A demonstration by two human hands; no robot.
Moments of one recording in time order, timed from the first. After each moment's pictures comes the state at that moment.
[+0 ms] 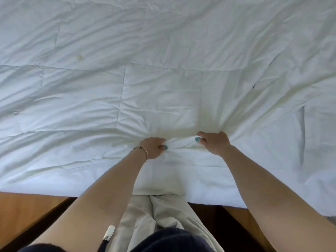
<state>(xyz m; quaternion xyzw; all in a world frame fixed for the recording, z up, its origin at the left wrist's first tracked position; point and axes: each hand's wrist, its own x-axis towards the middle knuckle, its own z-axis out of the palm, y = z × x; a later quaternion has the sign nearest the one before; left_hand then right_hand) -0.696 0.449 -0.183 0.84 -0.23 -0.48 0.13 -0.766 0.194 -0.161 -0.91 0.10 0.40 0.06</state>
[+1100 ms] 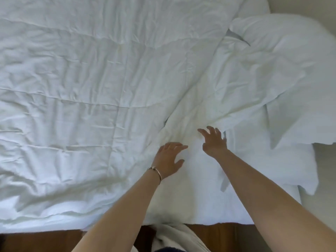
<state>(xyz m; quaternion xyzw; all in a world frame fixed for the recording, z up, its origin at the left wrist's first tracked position) -0.828 0.120 -0.152 0.84 -0.33 -0.30 0.31 -0.855 -0.095 -0.127 -0.91 0.25 0.33 0.04</state>
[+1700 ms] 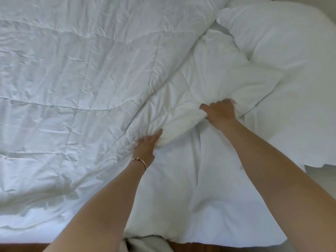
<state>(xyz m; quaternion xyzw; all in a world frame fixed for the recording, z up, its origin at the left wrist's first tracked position) -0.808 -0.002 -0.204 0.90 -0.19 -0.34 0.20 -0.782 -0.293 -0.121 -0.96 0.05 0.26 -0.13</state>
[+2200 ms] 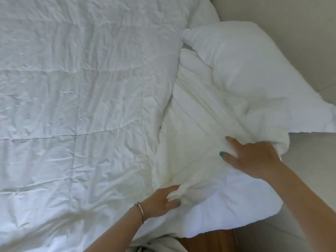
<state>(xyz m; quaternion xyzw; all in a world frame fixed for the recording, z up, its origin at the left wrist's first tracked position) -0.903 0.052 -0.112 0.62 -0.36 -0.58 0.38 -0.969 -0.240 0.044 -0.92 0.24 0.31 -0.04</state>
